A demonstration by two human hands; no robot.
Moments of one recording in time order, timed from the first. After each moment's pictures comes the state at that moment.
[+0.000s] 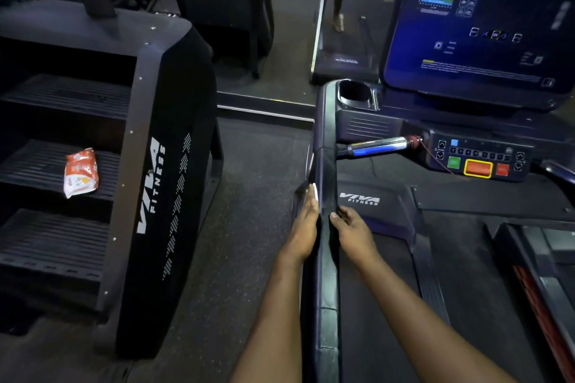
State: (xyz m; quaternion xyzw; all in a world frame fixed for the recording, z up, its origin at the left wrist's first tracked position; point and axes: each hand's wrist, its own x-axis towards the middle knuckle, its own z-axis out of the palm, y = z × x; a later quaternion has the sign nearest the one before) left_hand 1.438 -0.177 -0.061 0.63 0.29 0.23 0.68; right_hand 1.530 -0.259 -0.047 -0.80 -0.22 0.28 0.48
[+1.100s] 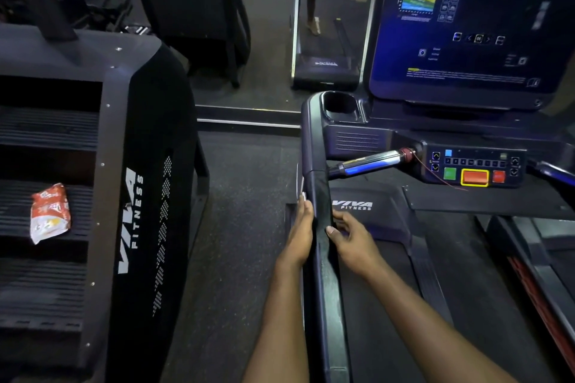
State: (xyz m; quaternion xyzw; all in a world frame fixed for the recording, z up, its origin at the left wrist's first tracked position) left_hand 1.487 -0.121 -0.077 0.58 0.33 0.17 0.72; right_hand 1.570 -0.230 -0.042 -0.79 -0.31 0.24 0.47
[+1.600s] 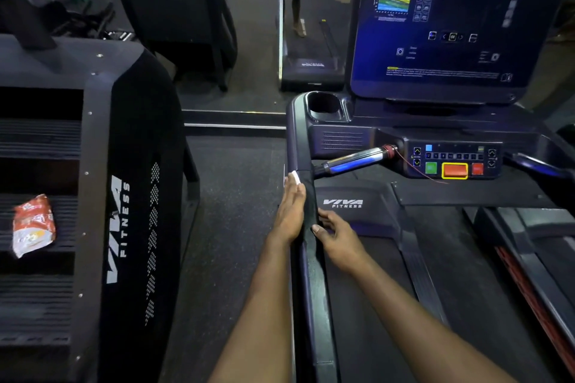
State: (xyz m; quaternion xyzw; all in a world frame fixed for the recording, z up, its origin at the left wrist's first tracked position) left_hand 1.506 -0.100 -0.036 0.71 0.32 0.18 0.60; right_hand 1.568 -0.232 -0.040 -0.78 -0.31 0.26 0.48
